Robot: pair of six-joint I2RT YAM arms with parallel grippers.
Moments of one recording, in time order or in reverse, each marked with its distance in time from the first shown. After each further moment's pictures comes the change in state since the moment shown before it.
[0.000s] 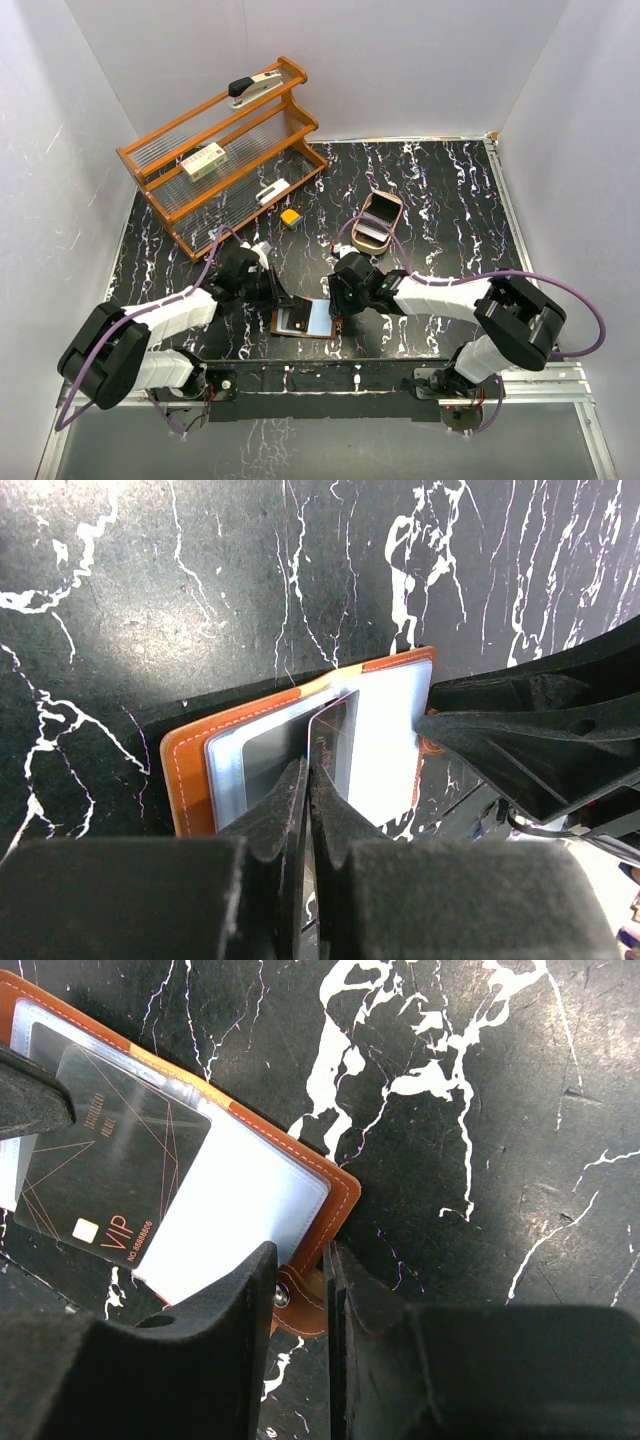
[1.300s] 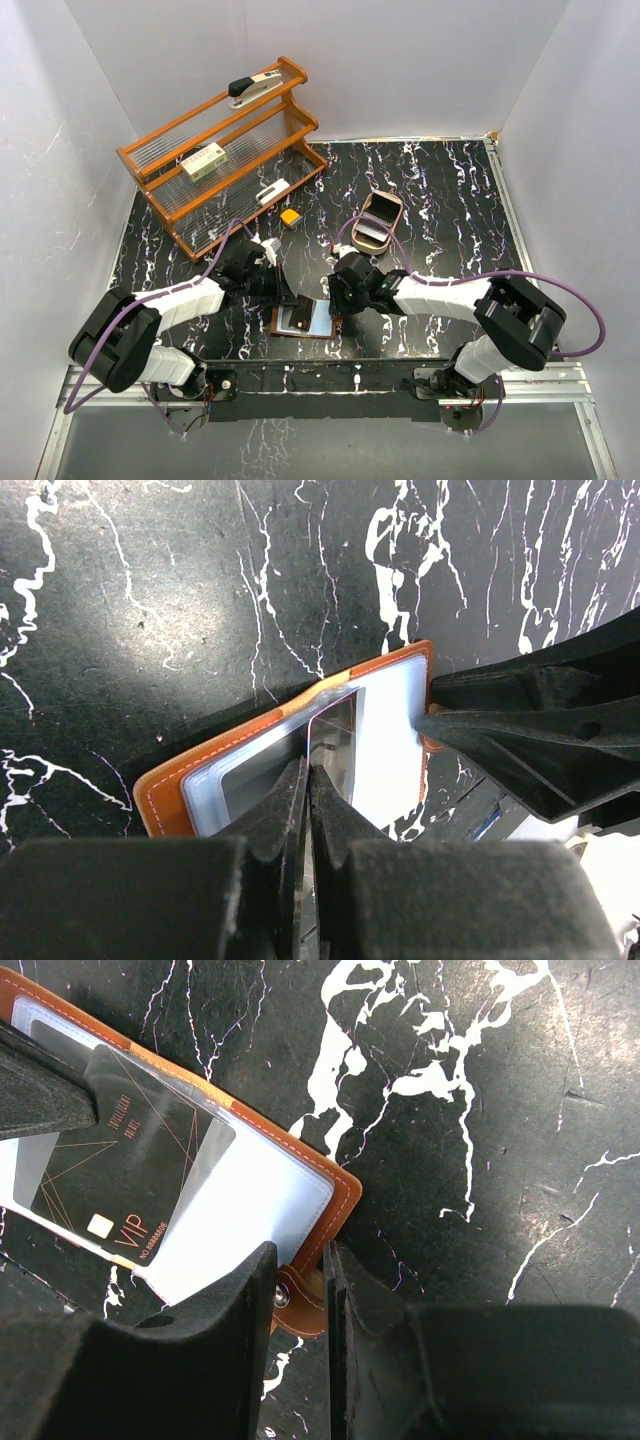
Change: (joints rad) left arm 0.000 0.104 0.094 -0.052 0.058 0.119; right arm 0.000 0.001 0.001 0.000 0.000 -0.007
